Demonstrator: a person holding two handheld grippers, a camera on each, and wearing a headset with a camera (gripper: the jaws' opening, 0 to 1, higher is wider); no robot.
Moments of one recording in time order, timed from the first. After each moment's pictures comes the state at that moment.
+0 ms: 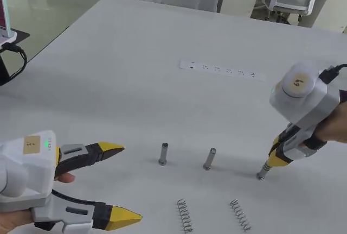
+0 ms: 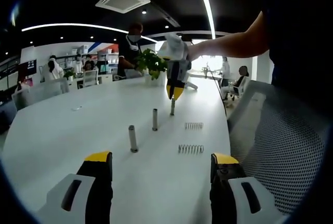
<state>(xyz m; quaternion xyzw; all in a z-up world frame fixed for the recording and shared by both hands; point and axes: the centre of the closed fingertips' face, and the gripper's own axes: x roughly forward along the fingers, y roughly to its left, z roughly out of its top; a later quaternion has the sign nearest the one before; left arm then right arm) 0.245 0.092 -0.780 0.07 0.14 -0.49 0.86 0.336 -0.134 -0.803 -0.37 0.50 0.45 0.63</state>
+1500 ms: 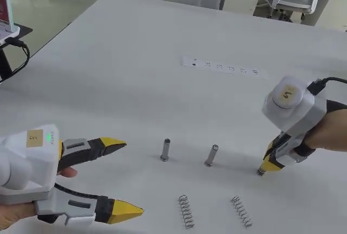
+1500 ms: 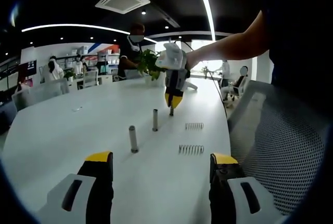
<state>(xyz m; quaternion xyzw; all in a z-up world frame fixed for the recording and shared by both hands) 0.248 0.093 -0.778 0.07 0.13 -0.49 0.86 0.343 -0.133 -0.826 -0.38 0.51 0.45 0.63</state>
